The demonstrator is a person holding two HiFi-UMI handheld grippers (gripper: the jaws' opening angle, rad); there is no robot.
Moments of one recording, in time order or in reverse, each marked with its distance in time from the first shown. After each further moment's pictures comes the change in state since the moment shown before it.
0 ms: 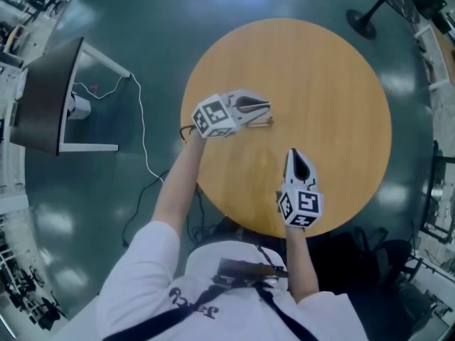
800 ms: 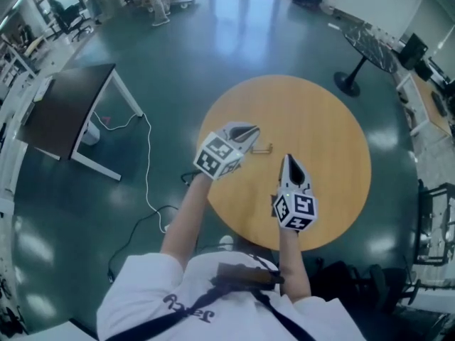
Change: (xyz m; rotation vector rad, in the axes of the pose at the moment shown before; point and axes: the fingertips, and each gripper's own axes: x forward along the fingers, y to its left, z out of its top) left arm -0.109 -0.037 0.097 -0.012 -0.010 0.502; right arm -0.033 0.067 0.099 -0.068 -0.305 0.053
